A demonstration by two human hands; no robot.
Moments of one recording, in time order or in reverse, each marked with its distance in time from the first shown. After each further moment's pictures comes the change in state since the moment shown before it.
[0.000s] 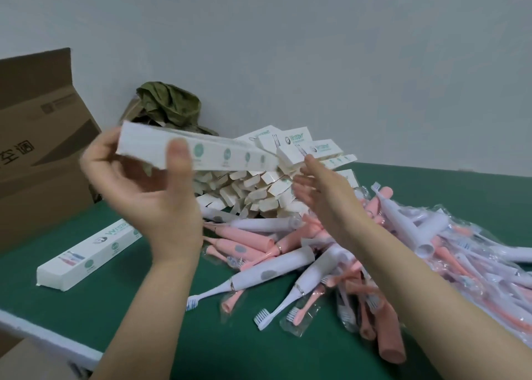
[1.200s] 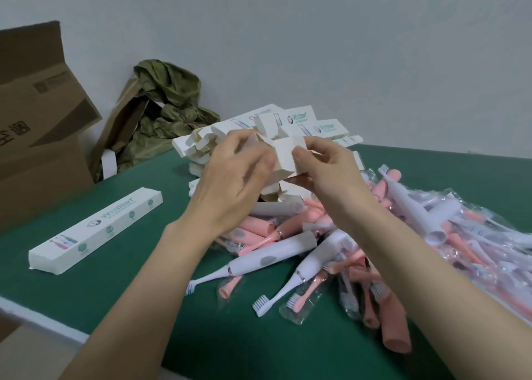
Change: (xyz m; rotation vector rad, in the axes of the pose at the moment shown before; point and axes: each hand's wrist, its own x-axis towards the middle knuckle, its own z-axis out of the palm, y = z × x) left_hand -0.014 -0.033 0.014 0.512 -1.003 -0.053; right_hand -0.004 -0.008 0.010 -0.102 -0.032 -0.196
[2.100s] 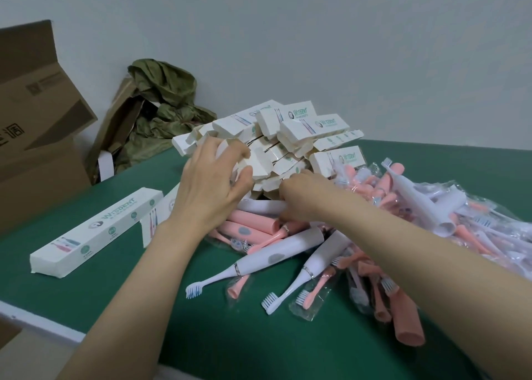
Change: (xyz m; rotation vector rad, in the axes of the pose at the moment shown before) left_hand -0.011 -0.033 -0.004 0.298 -0.029 -0.134; right_hand 0.028 0.045 0.011 -1.707 -0.505 -0.122
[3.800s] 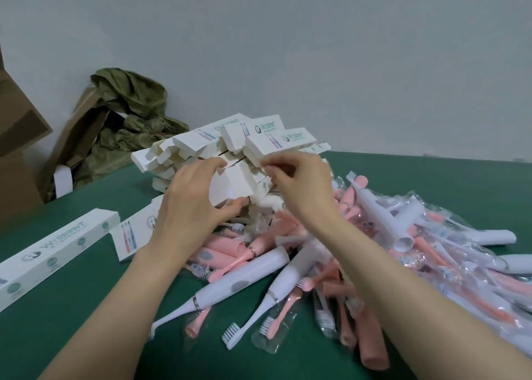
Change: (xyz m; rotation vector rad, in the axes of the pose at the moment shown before) left_hand 0.006 0.005 0.034 -0.070 0.076 0.061; right_hand -0.026 0.020 -0.018 1.018 0.734 0.187
